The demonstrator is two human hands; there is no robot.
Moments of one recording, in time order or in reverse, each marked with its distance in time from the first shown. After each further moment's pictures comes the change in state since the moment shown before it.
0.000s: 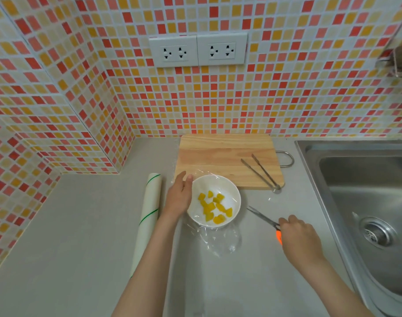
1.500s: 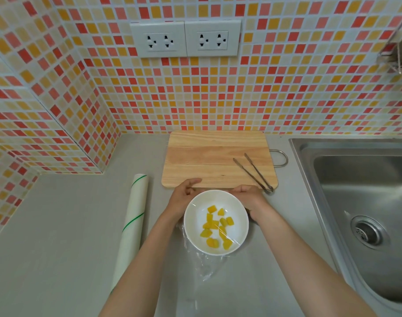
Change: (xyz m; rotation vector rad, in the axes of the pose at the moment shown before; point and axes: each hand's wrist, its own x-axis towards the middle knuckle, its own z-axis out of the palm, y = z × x) left_hand 0.026 -0.016 0.040 -0.365 -0.252 -0.121; right_hand 0.111 -0.060 -0.015 1.556 -0.255 0.341
